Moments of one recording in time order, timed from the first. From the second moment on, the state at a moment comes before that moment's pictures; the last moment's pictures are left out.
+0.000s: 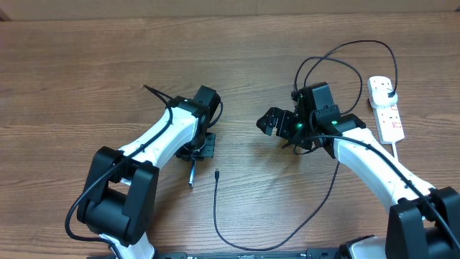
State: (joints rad) left arm -0.43 1.86 1.20 -0.96 -0.04 -0.34; right arm 0.31 1.56 0.95 -0.46 -0.37 0.62
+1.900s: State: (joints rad) left arm -0.43 1.87 1.20 -0.96 -0.09 -0.45; right arm 0.31 1.56 0.95 -0.46 -0.37 0.62
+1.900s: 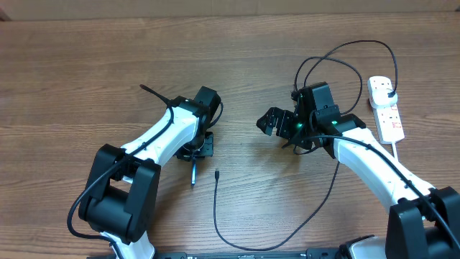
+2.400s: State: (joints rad) left arm -0.43 1.87 1.20 -0.92 0.00 -0.38; right arm 0.31 1.56 0.95 -0.46 -0.37 0.62
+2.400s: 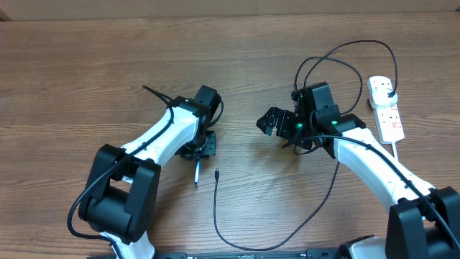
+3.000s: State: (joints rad) left arm -0.43 1.87 1.20 -0.91 0.06 -0.30; right arm 0.31 1.56 0.95 -0.46 -0.37 0.62
